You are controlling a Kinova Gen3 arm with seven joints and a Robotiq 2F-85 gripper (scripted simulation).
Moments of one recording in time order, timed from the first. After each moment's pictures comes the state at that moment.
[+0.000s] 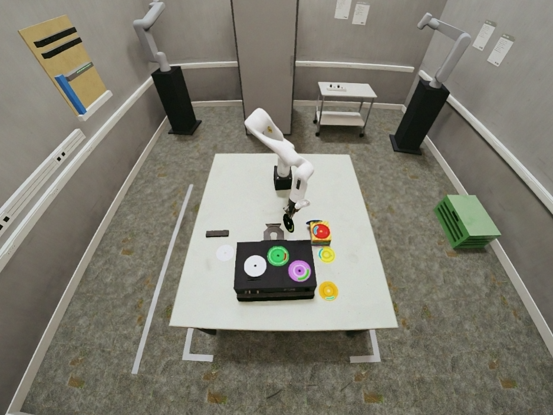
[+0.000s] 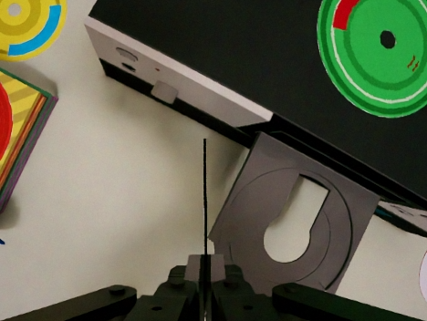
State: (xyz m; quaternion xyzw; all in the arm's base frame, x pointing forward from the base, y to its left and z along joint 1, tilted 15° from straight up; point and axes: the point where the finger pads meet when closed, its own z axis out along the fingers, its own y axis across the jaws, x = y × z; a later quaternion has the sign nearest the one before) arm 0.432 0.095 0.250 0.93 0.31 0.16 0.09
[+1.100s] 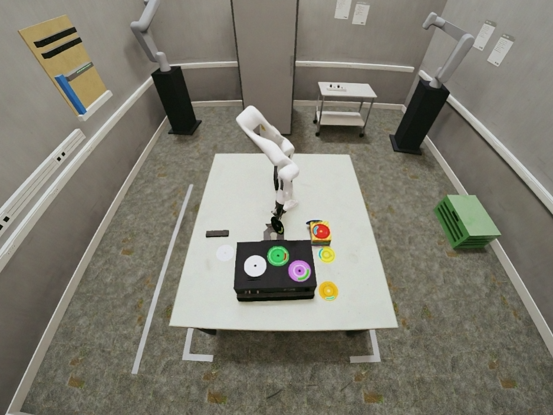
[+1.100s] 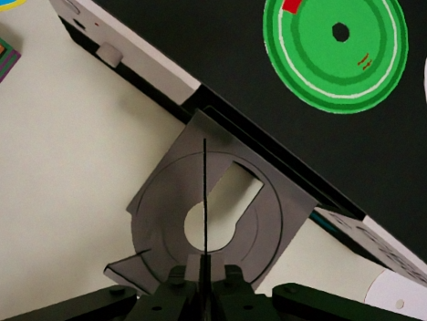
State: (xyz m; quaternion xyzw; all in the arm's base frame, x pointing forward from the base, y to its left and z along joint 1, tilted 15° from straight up) arm 0.457 0.030 0.251 0.90 0.39 0.16 0.10
